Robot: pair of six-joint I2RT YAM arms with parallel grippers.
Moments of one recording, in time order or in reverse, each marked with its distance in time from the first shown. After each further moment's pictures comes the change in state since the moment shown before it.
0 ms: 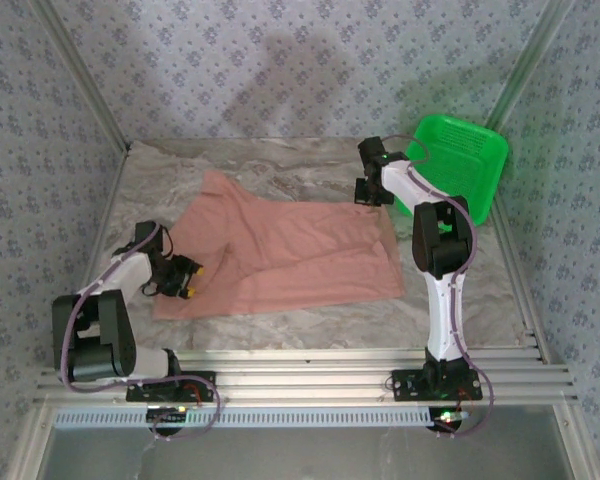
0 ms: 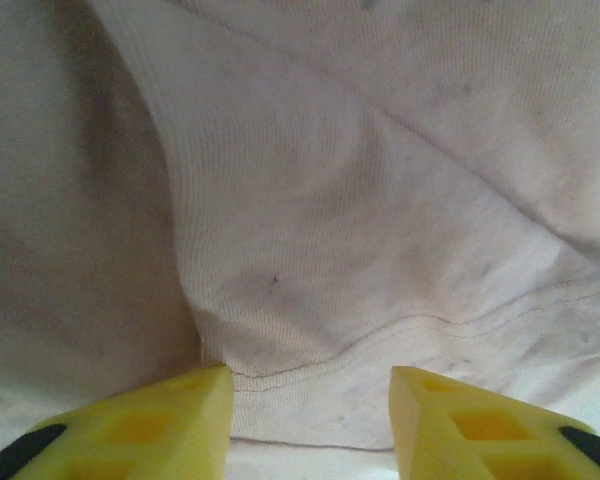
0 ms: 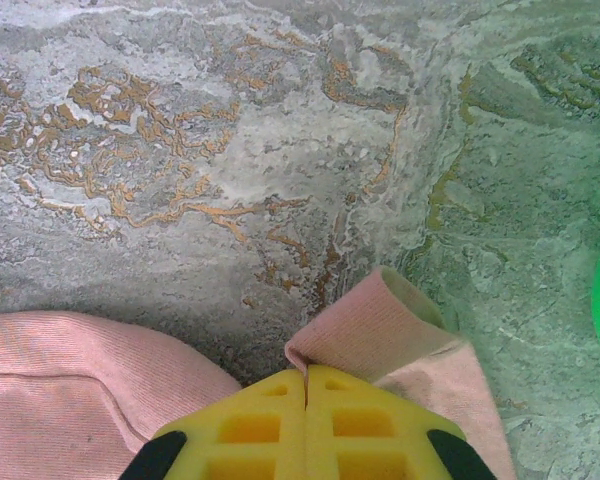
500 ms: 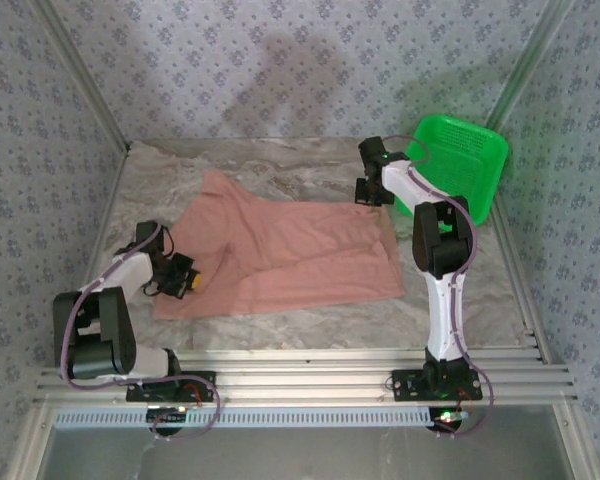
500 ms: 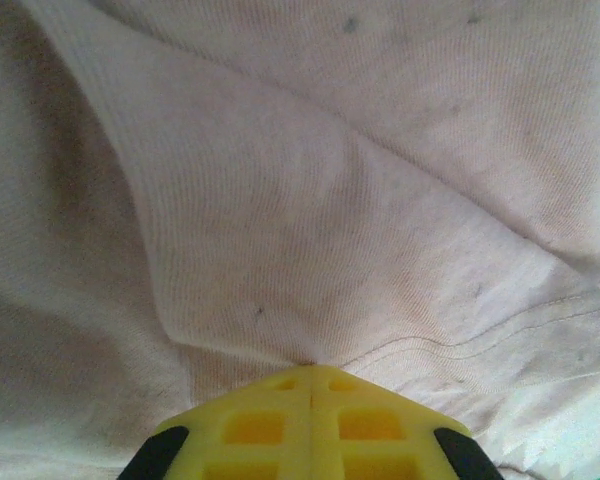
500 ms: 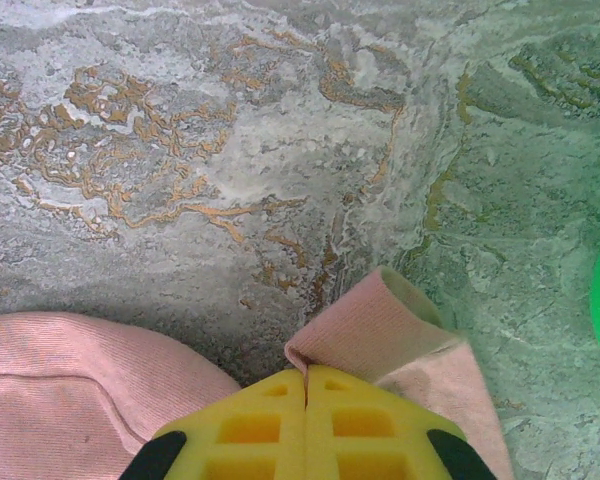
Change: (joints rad) left arm -0.008 0.007 -0.006 0.029 -0.001 -0.002; right arm -0.003 0.000 0.000 0.000 -0.004 -0.001
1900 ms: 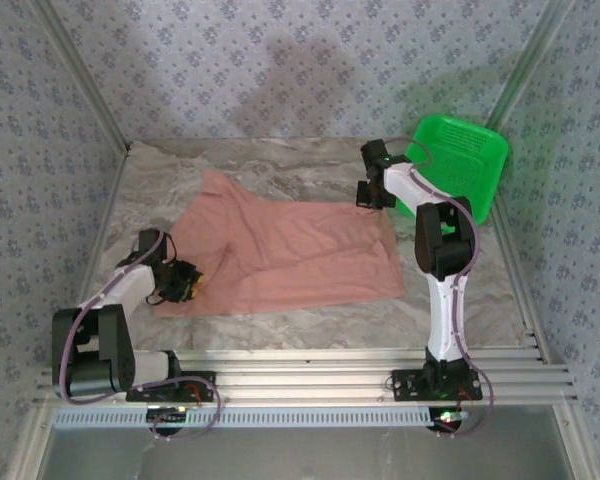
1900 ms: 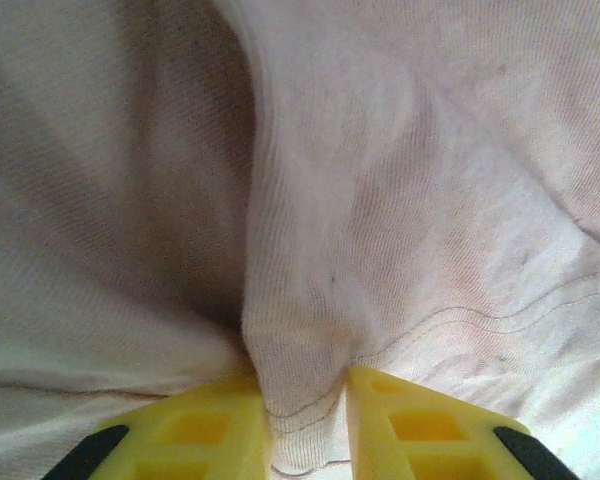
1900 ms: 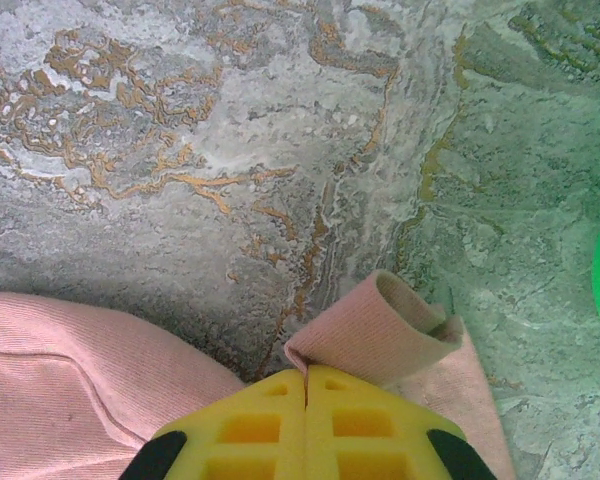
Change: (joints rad) left arm -0.026 -0.091 -0.093 0.066 -0.034 -0.040; right arm -0.005 -0.029 -0.059 0.023 -0.014 -0.002
